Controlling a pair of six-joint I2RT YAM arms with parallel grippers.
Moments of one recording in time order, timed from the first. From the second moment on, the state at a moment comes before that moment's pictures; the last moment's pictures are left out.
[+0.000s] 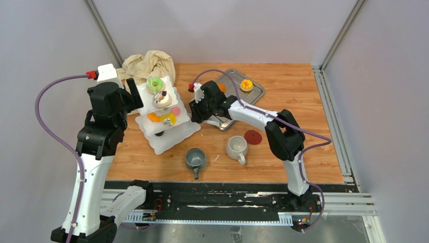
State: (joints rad) left arm -0.19 0.90 1.37 -0.79 -0.51 -0.16; right arm 0.78 2.06 1.62 -0.25 -0.29 0.06
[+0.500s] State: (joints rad) left arm -0.19 0.93 1.37 -0.80 -0.52 -0.15; right arm 0.79 2.19 1.75 -0.22 -0.35 0.06
